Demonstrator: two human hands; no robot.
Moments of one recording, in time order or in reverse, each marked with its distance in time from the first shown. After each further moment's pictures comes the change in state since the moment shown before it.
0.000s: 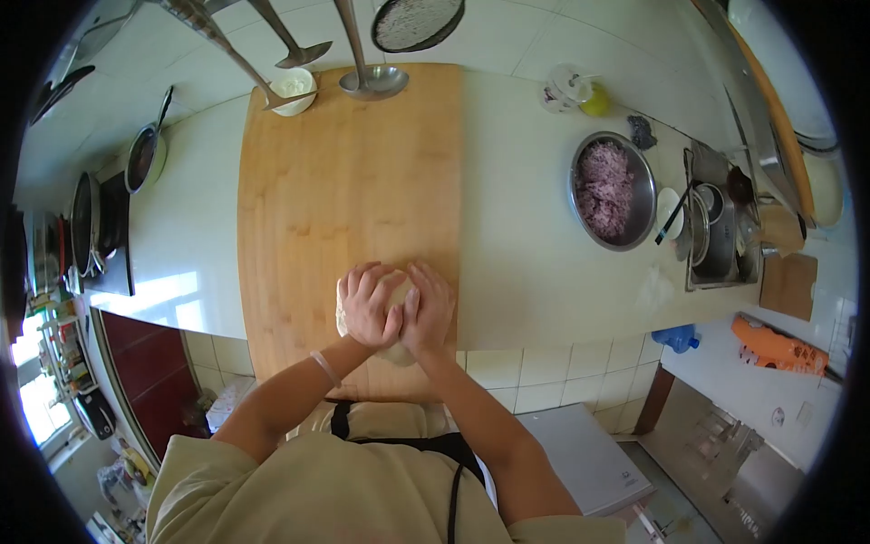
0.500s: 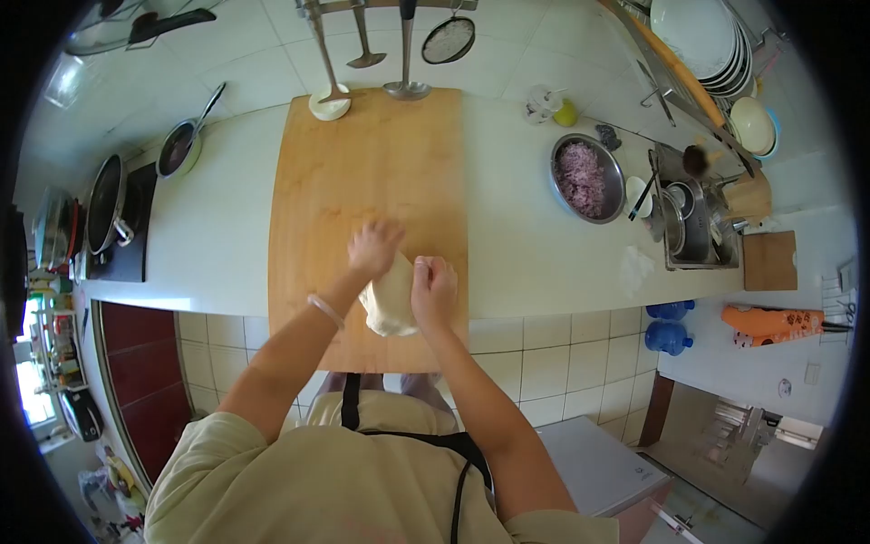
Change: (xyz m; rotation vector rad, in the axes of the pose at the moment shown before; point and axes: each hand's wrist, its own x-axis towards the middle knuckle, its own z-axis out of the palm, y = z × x) left_hand 0.014 -0.037 -0.011 0.120 -0.399 -0.529; right_hand -0.029 -0.065 -0.016 0.100 -0.034 0.391
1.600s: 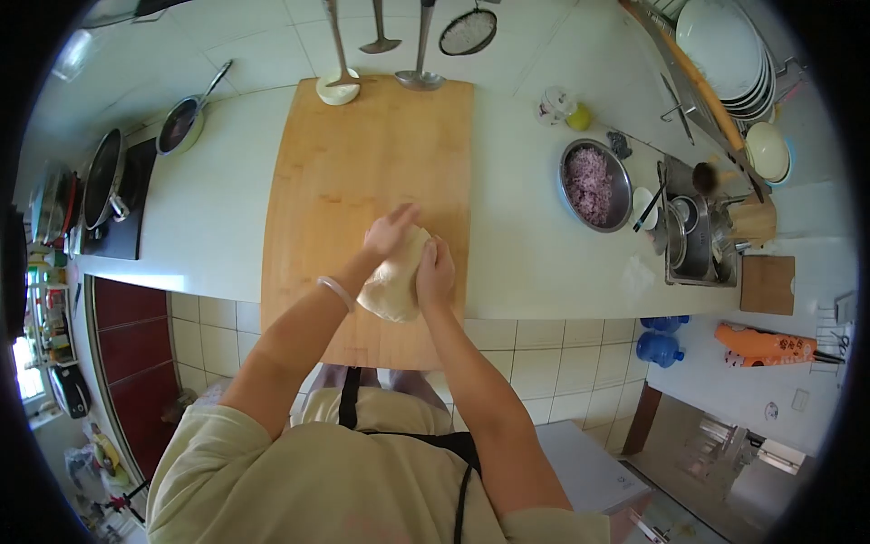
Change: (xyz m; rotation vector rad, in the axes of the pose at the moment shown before) left_hand -0.006 0.054 -0.049 -0.100 -0.246 -0.031; right_hand 0.031 0.023 0.021 0.287 0.043 0.090
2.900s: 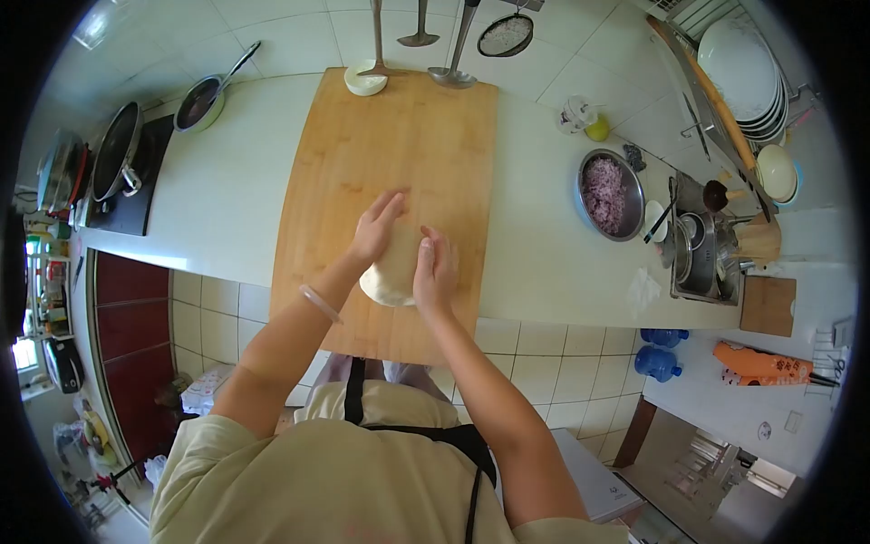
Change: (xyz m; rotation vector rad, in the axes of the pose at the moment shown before) left_hand -0.012 -0.061 -0.001 -0.967 0.199 0.160; right_hand -0.033 -0.045 0.013 -0.168 -0.086 -0.296
